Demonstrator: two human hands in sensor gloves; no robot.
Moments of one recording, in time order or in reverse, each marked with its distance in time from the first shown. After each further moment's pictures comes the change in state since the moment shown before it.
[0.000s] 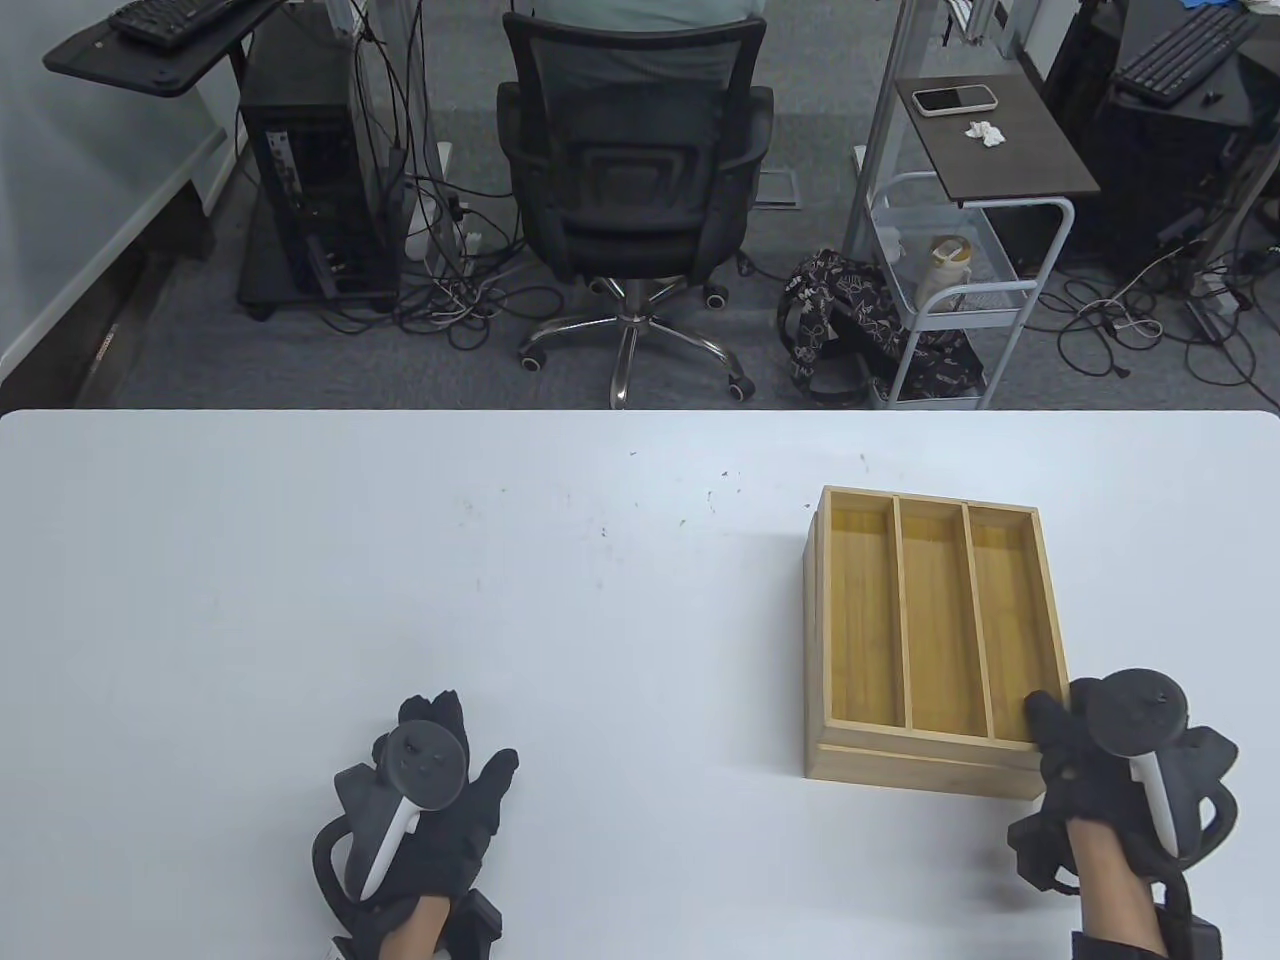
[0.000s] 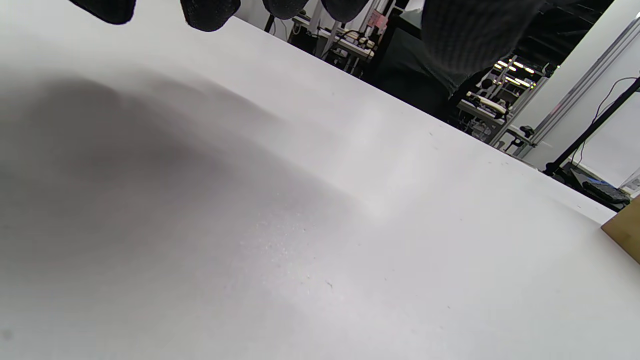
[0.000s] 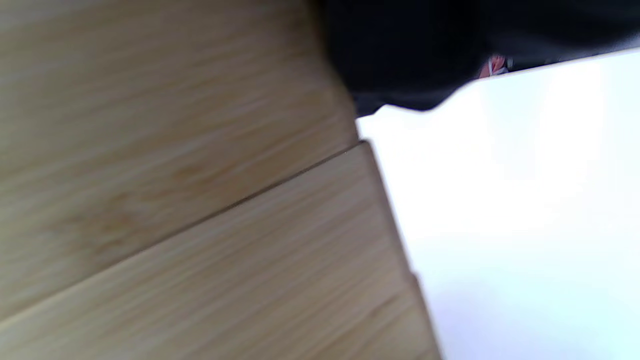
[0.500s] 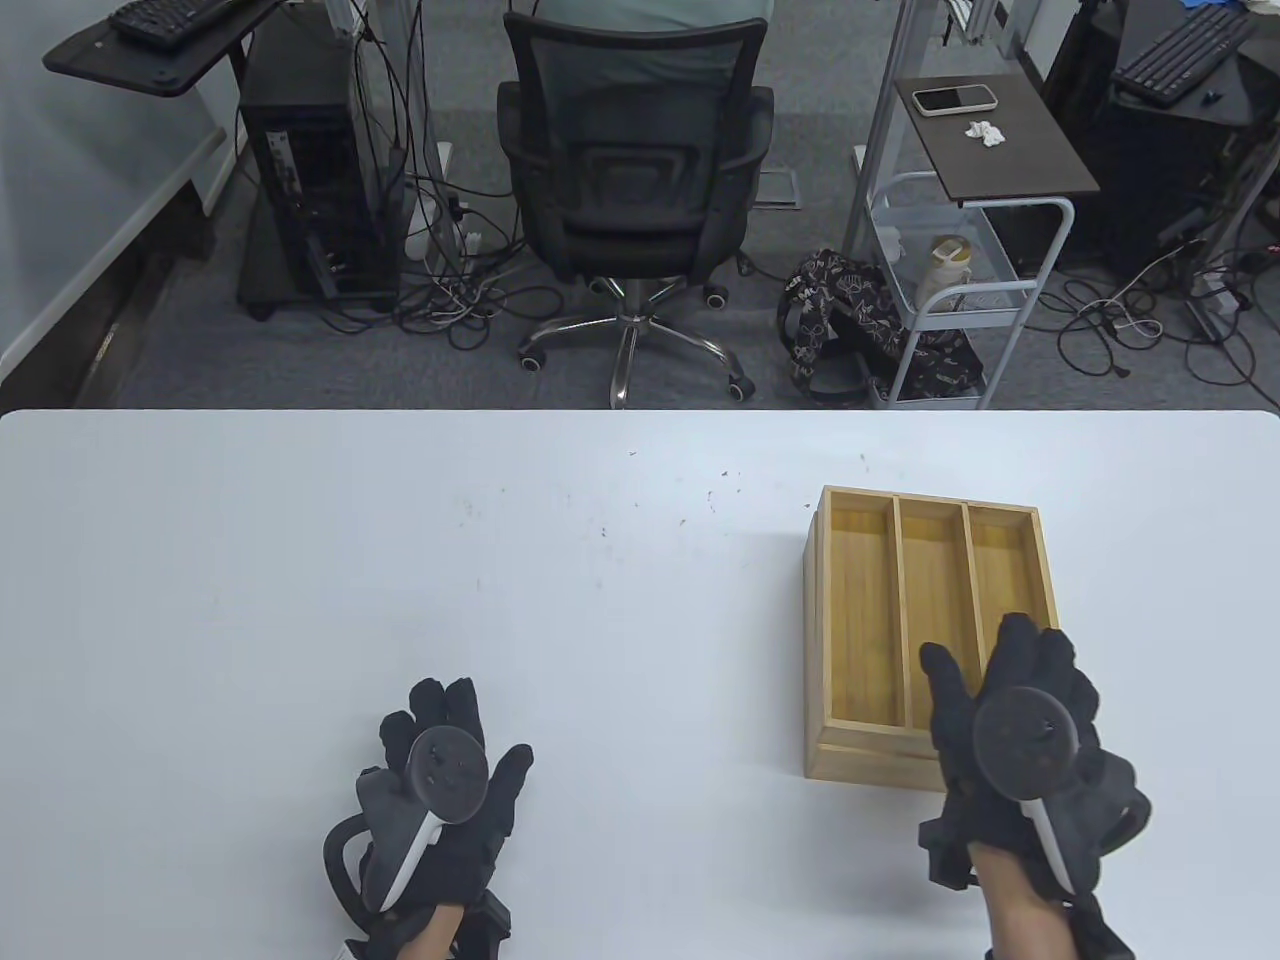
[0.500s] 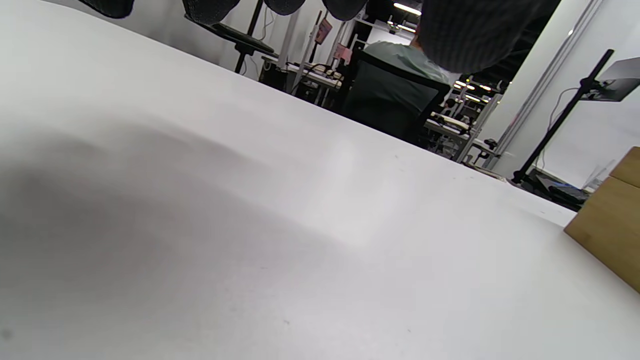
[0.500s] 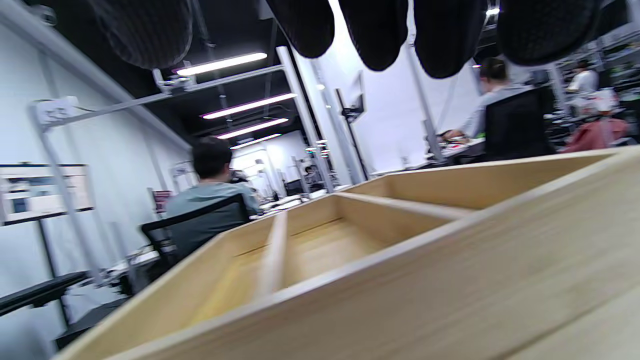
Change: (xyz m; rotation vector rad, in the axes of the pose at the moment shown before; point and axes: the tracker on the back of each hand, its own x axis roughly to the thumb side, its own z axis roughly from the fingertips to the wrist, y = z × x) left_hand 0.022 0.008 0.017 0.111 -0.091 -0.065; right_hand 0.103 -0.030 0.097 -0.200 -0.306 -0.090
